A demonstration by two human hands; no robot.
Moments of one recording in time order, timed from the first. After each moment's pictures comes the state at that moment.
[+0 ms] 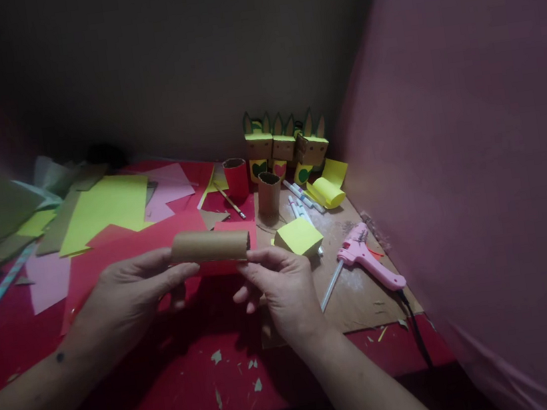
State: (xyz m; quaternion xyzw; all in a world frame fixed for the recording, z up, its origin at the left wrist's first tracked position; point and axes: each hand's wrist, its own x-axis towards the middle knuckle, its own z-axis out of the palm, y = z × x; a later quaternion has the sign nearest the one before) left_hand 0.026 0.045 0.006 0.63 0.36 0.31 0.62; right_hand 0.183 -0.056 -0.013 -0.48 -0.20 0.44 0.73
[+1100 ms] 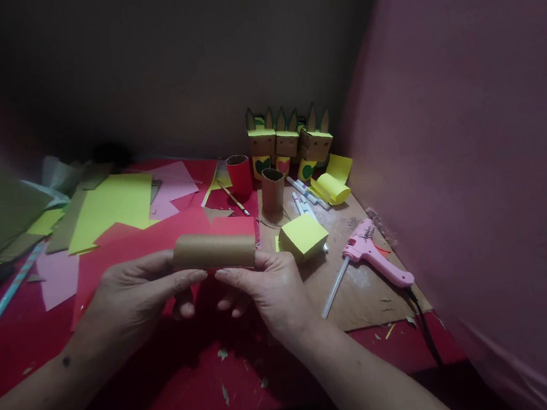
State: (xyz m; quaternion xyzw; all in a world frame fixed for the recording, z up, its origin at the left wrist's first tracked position) left_hand 0.026 0.038 0.013 0.62 0.31 0.30 0.66; right_hand 0.174 -0.050 -0.009 -0.47 -0.26 0.52 0.66
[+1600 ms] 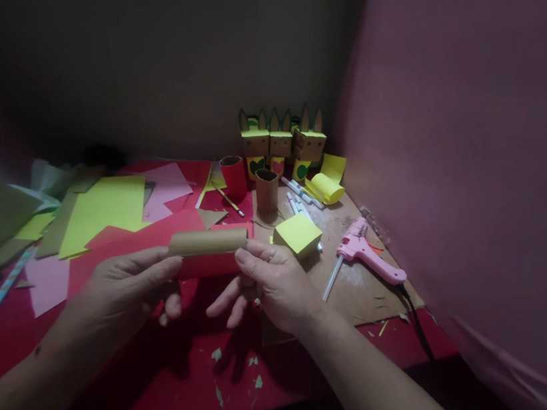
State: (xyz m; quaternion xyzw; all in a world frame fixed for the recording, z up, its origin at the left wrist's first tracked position) left_hand 0.020 0.054 0.010 0.60 0.32 0.23 0.70; right_hand 0.193 -0.054 -0.006 -0.34 -0.33 0.61 0.64
